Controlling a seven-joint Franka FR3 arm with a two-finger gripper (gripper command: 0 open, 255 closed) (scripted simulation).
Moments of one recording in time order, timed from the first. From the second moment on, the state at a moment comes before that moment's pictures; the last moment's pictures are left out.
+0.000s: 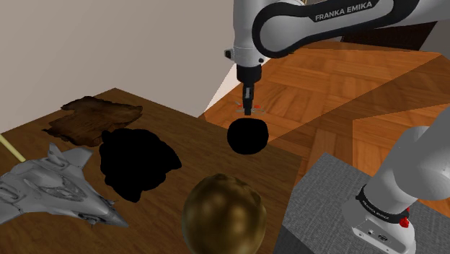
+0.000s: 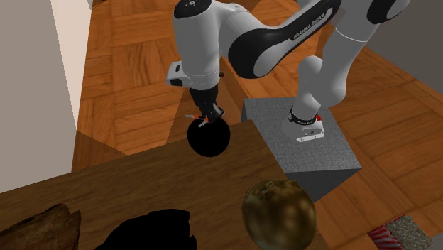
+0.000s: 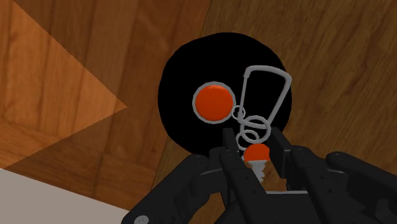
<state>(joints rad) 0.09 -0.16 0.31 -2.01 -0.01 1.80 -0.25</state>
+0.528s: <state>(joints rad) 0.09 -0.16 0.30 -2.12 -0.01 1.91 -0.26</state>
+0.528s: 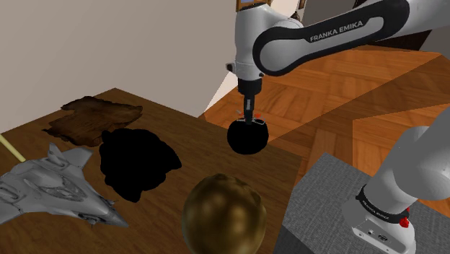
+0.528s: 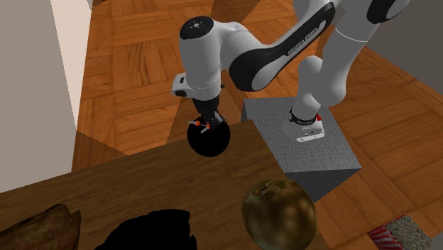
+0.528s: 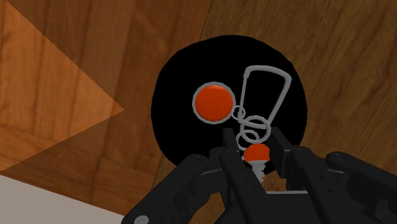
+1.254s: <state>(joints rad) 0.09 -0.13 0.31 -2.18 -0.02 2.00 -0.25</state>
